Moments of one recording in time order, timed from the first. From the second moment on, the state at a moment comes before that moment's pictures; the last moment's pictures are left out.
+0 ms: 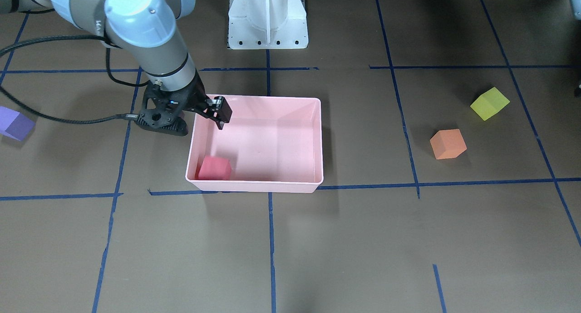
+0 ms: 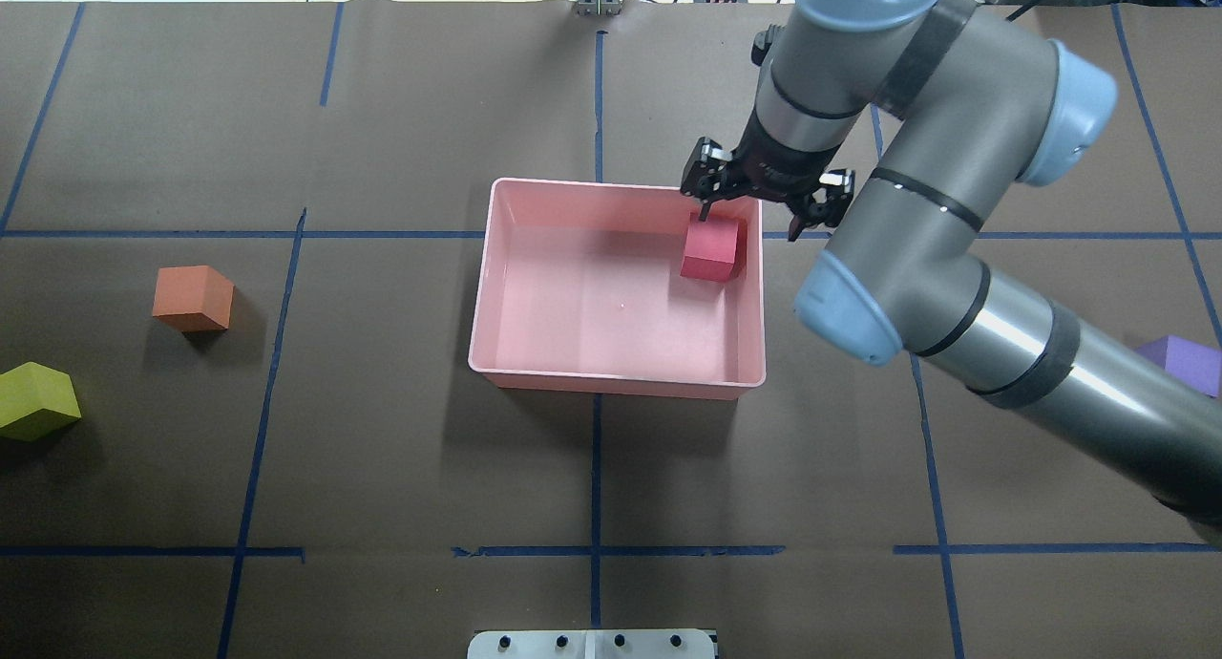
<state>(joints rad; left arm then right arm) -1.38 -1.55 -1.82 -1.68 -2.28 0.05 0.81 -0.88 1.76 -1.80 2.14 1.16</state>
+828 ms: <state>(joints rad) -1.12 -1.57 -1.81 -1.87 -2.27 -0.61 1.13 -1.15 1.76 -1.81 2.30 0.34</state>
